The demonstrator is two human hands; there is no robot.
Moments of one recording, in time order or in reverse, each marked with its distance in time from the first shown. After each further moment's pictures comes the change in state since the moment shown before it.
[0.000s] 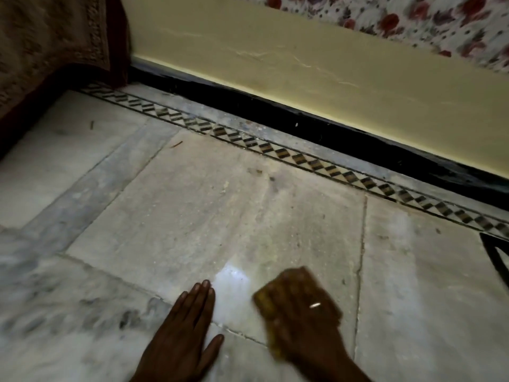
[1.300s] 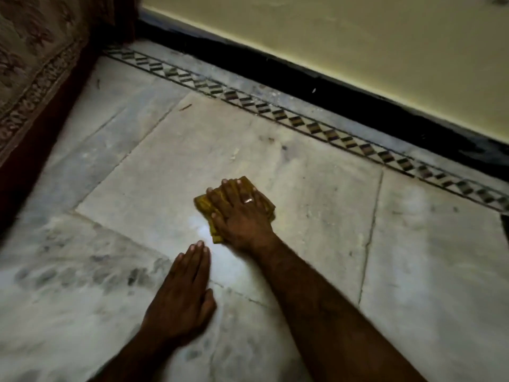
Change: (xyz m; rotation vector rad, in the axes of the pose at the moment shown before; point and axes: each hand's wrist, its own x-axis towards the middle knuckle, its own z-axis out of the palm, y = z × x) left_hand -0.003 -0.004 0.006 -0.076 0.016 -0.084; right_hand 0.184 -0.064 -0.008 0.083 -0.094 0.002
